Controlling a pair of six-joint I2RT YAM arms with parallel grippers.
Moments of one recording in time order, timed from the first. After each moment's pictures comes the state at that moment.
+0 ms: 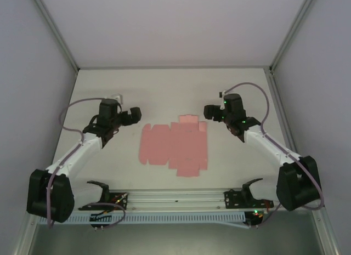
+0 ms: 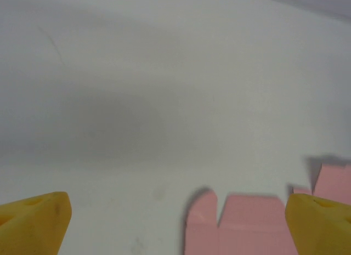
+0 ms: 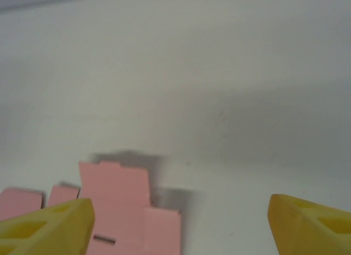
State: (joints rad) left arm -0.33 1.21 0.74 -0.24 -0.01 -0.42; right arm 0.40 1.30 0.83 -0.22 0.01 0.34
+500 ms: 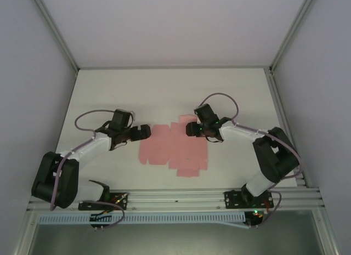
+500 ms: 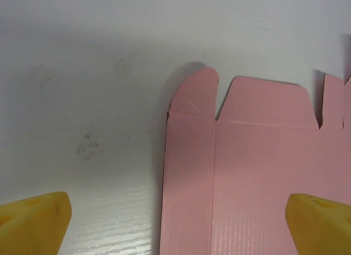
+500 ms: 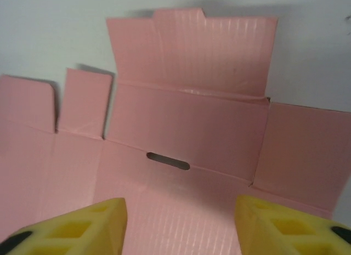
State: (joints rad) left arm -0.40 1.33 0.66 -0.28 0.13 -0.50; right arm 0.61 1.62 0.87 -0.25 -0.08 0.52
